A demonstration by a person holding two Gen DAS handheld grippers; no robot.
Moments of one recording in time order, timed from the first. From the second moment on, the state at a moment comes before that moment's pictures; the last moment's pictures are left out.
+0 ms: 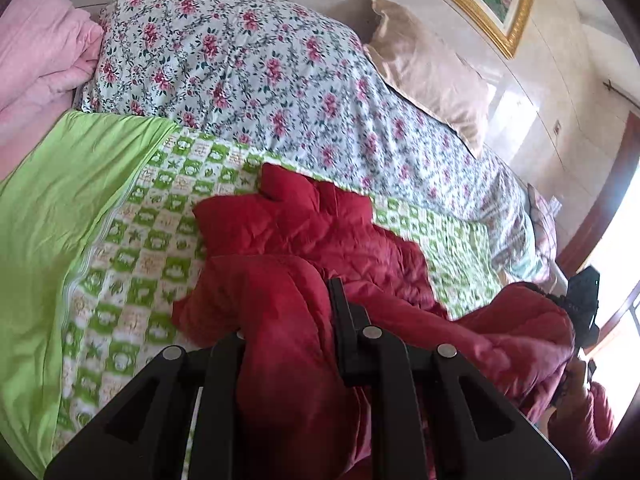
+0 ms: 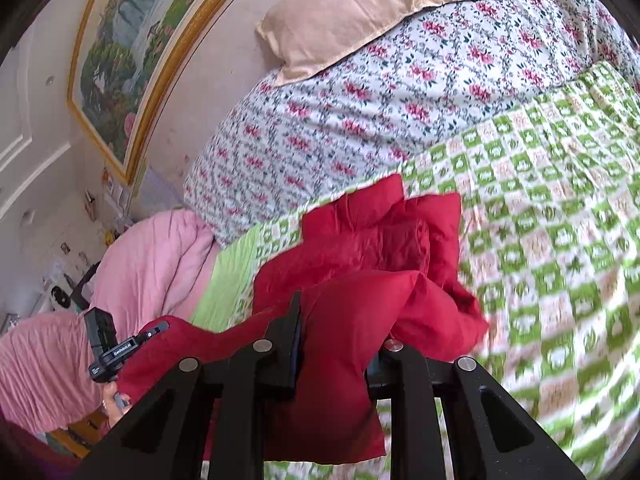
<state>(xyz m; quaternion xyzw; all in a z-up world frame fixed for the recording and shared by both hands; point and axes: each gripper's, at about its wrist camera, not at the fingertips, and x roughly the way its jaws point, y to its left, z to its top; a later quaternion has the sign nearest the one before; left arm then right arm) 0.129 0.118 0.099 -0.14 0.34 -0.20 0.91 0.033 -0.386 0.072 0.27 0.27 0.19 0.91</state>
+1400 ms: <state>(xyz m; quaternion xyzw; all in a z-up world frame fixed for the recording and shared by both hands) 0.370 0.109 0.017 -0.21 0.41 -0.13 0.88 0.309 -0.416 -0.047 0.36 0.33 0.05 0.87</state>
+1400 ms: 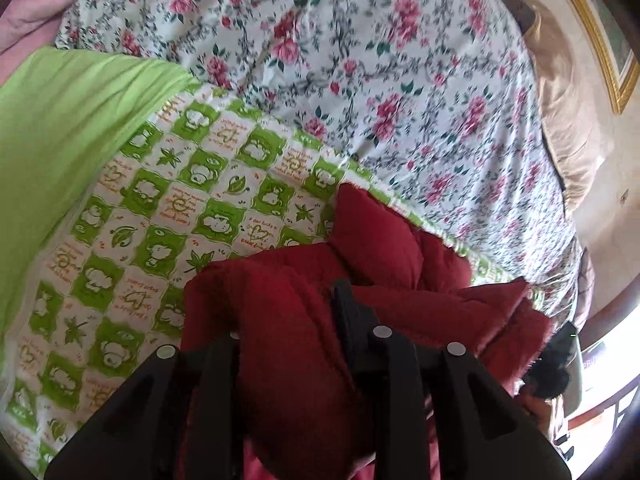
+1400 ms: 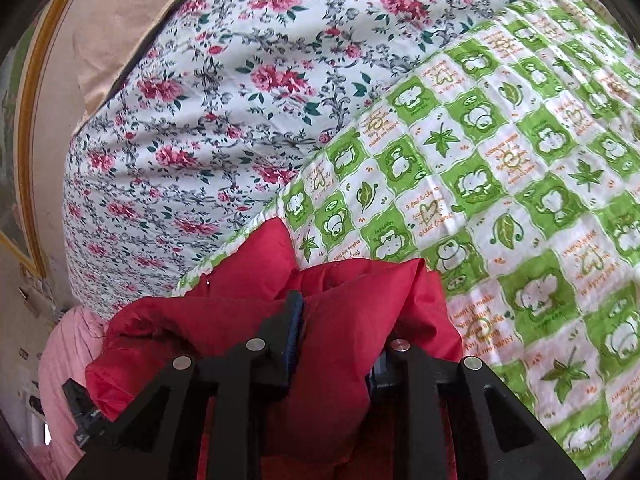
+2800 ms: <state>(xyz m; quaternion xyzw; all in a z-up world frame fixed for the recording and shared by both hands) 0.312 -0.054 -0.001 0.01 0.45 -0.22 0.87 0.273 -0.265 0.015 0.05 0.35 0.17 0.92</state>
